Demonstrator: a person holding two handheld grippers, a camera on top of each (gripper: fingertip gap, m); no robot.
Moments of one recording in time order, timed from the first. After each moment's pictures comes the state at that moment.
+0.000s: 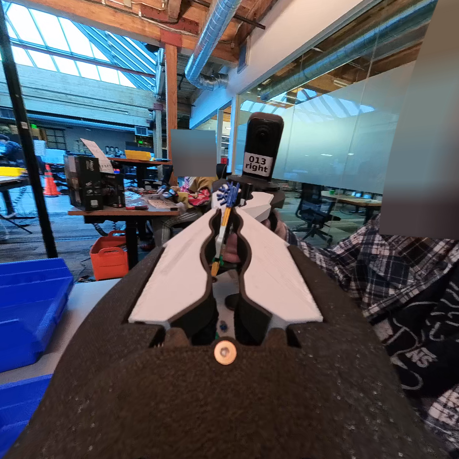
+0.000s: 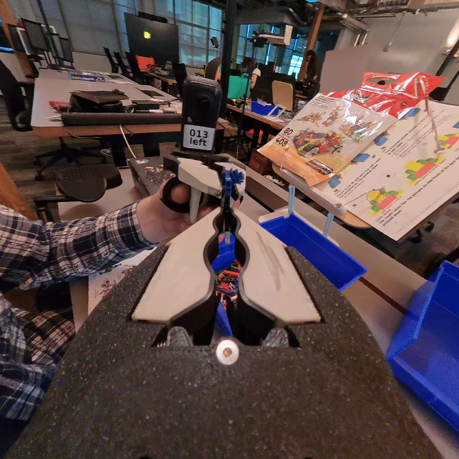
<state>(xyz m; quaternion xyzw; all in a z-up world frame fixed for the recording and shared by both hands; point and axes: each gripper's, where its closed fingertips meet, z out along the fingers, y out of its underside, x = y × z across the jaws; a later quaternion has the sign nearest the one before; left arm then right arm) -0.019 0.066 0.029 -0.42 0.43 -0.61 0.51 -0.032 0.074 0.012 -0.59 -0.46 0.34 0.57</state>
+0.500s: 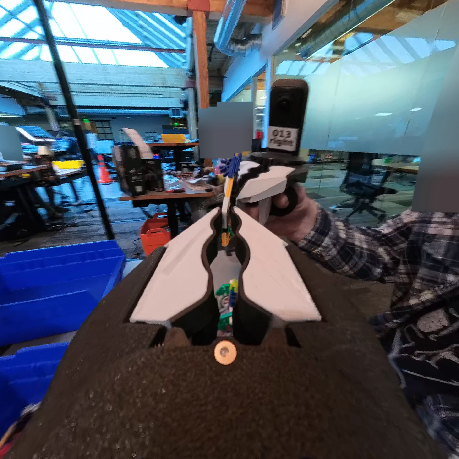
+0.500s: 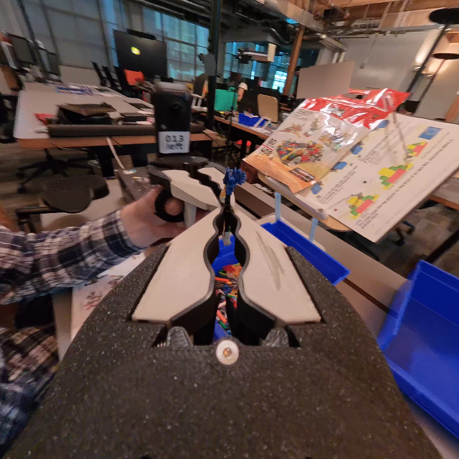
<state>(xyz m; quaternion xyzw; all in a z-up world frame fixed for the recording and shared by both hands) -0.018 0.082 0.017 -0.47 0.45 -0.52 0.55 -0.022 0.085 0.022 -0.59 -0.44 0.34 0.59</state>
